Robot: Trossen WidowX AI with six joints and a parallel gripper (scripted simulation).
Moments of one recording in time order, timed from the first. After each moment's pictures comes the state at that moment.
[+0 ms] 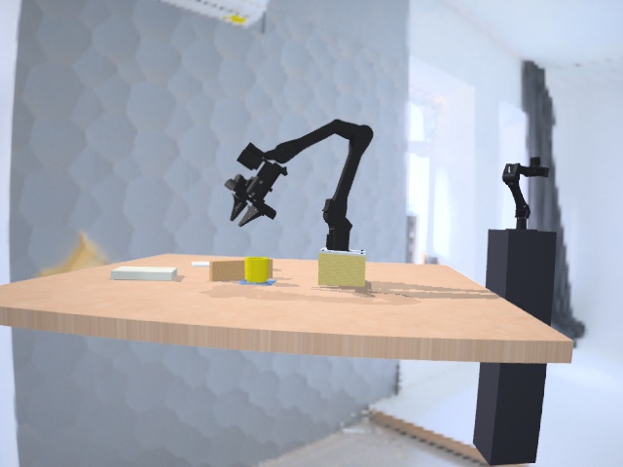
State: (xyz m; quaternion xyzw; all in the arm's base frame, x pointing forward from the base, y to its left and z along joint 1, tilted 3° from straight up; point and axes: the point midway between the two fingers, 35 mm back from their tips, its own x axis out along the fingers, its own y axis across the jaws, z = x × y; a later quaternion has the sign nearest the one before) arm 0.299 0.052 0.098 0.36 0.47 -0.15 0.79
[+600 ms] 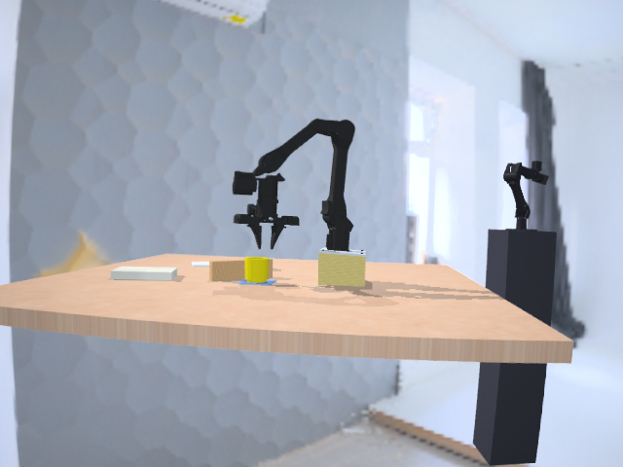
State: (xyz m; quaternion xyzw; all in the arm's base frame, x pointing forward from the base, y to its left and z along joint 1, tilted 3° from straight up) arm 0.222 0.062 0.031 0.40 0.59 -0.39 0.58
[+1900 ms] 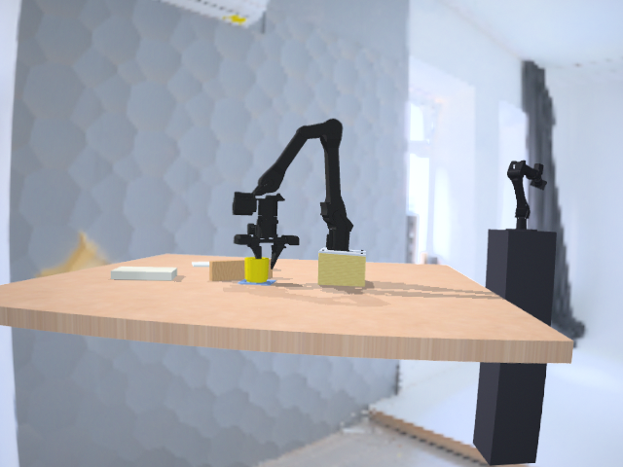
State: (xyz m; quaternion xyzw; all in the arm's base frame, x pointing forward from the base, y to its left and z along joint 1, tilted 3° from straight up) arm 0.219 0.061 -0.028 0.40 0.59 -0.39 0.58
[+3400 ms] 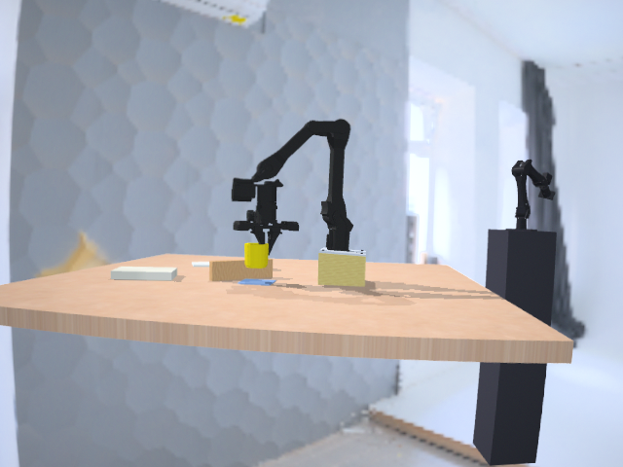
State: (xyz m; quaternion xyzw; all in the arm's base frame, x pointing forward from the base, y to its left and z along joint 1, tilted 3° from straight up) arm 0.222 0.061 0.013 0.39 0.60 -0.40 0.58
